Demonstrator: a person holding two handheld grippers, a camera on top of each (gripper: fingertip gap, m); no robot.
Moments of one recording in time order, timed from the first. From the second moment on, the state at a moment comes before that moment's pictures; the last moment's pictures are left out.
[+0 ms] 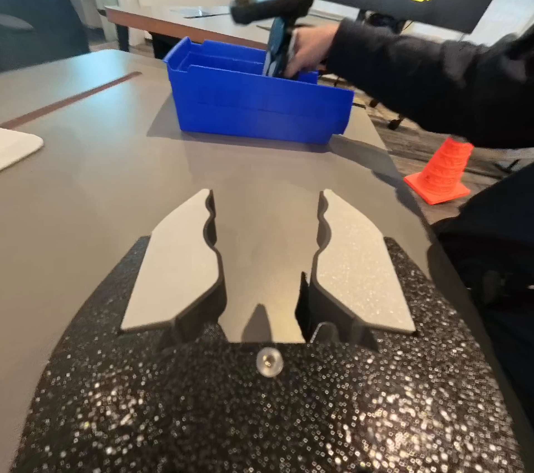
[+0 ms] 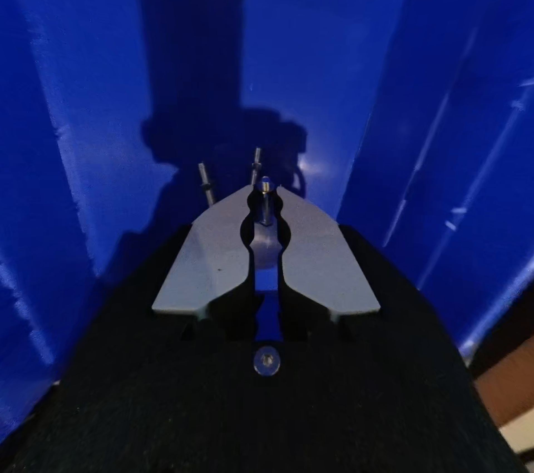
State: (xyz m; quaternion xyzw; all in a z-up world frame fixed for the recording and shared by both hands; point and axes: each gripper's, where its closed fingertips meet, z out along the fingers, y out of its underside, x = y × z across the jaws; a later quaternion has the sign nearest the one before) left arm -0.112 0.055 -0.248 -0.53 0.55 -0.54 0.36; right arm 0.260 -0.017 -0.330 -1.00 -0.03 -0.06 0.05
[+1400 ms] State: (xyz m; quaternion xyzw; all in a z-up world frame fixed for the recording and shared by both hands) left arm -0.438 0.248 -0.297 -0.96 0.22 -0.14 0.11; right arm -0.119 0.068 -0.214 -0.71 -0.25 0.24 0.61
